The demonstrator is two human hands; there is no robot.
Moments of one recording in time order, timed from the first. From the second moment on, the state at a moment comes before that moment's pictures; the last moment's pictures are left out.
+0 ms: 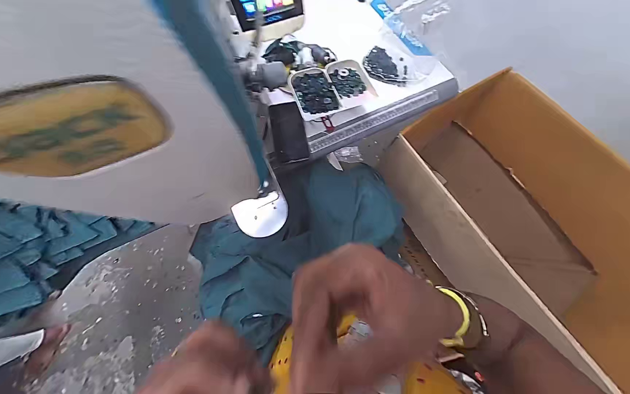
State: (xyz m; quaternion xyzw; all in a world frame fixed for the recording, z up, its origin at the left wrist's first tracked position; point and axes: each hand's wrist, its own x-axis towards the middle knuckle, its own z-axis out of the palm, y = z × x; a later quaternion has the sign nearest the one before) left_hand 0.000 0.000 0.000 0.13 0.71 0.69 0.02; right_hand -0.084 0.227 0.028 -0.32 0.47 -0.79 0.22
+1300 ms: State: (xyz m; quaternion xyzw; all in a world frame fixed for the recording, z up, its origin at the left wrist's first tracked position) left_hand -0.005 0.023 -0.064 -0.18 0.50 0.85 0.03; right_hand -0.095 0.193 -0.073 -0.13 0.52 -0.77 0.34
